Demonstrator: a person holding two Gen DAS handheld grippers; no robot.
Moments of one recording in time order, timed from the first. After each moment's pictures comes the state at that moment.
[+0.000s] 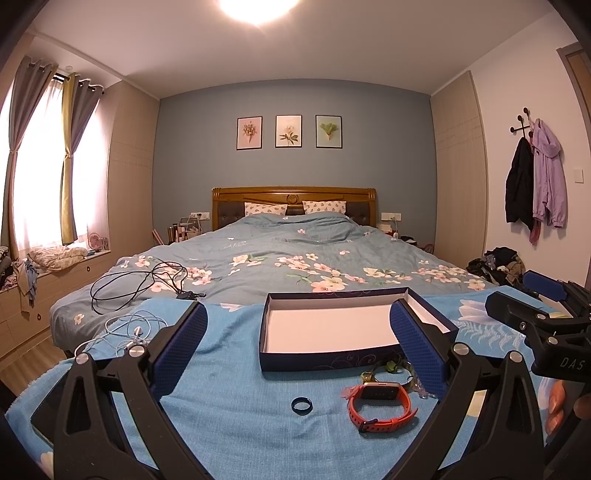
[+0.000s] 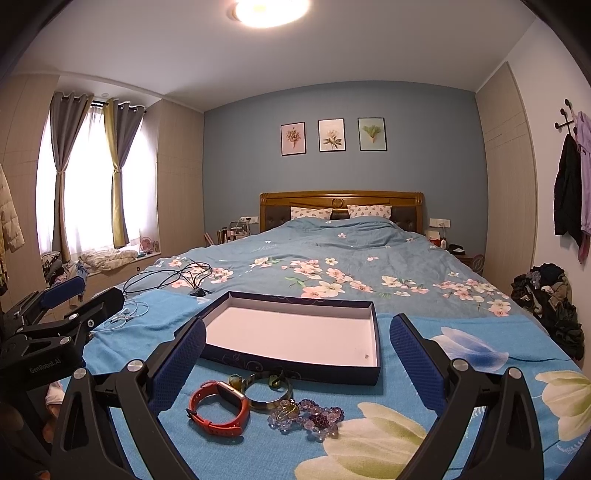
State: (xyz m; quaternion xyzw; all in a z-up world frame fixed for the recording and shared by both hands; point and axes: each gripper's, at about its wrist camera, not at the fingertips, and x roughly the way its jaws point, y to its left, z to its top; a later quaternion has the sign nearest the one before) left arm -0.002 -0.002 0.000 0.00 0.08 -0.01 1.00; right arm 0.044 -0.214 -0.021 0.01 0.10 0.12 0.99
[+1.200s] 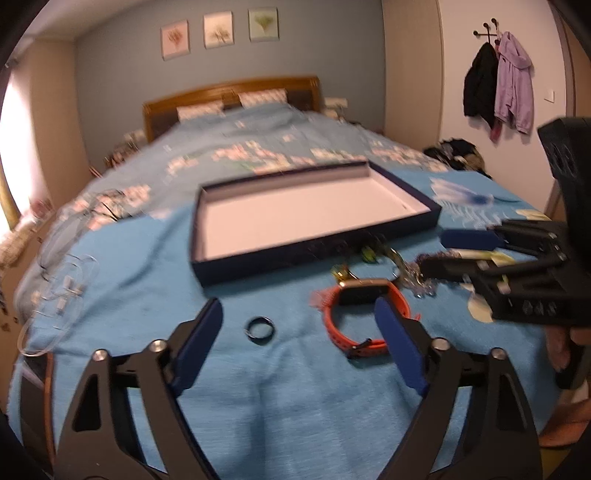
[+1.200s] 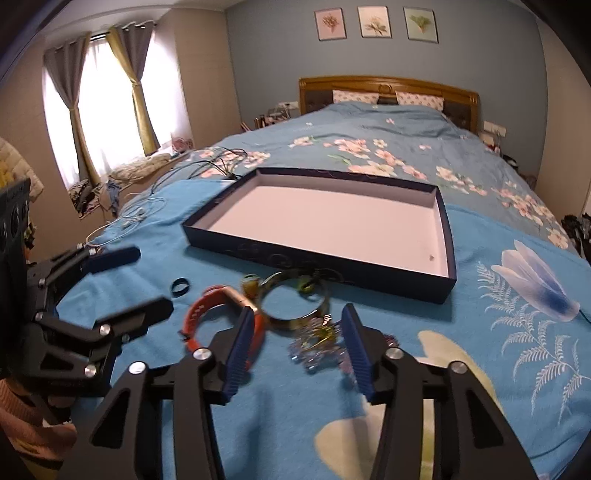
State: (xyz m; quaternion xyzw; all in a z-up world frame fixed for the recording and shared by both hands) left arm 0.090 -0.016 -0.068 0.06 0.31 -0.13 0.94; right arm 0.124 -0.191 -0.074 -0.01 0.35 0.21 0.91
